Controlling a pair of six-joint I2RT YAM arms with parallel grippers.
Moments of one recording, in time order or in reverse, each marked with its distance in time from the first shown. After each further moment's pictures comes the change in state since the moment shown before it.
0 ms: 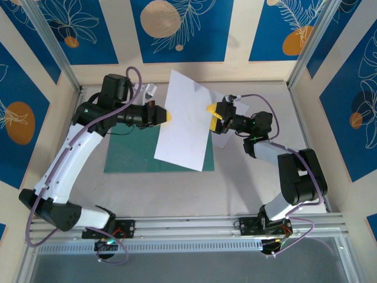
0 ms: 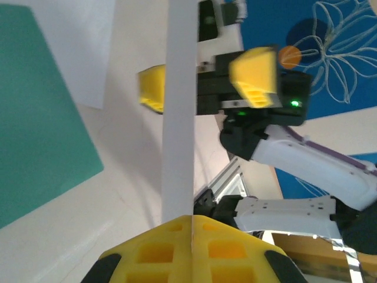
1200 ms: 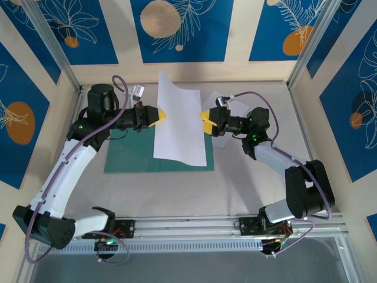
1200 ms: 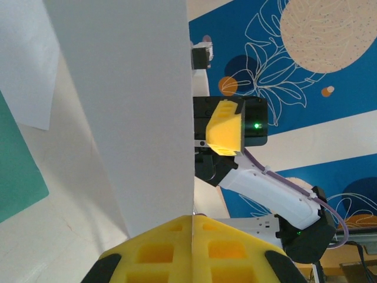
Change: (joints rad) left arm 0.089 -0.151 -0.281 0.404 0.187 -0.232; right arm 0.078 -0.128 0.031 -0.301 -0.053 -0.219
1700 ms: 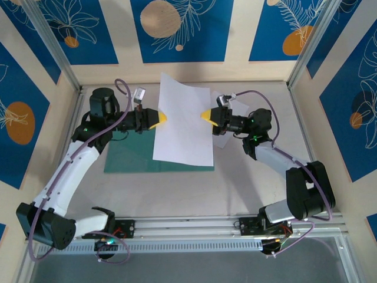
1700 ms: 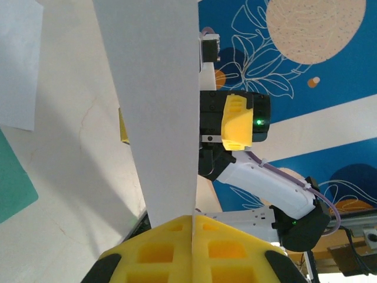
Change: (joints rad) left arm 0.029 -0.010 -0.114 0.175 0.099 -0.033; right arm -0.010 -0.018 0.000 0.062 -0.001 0.035
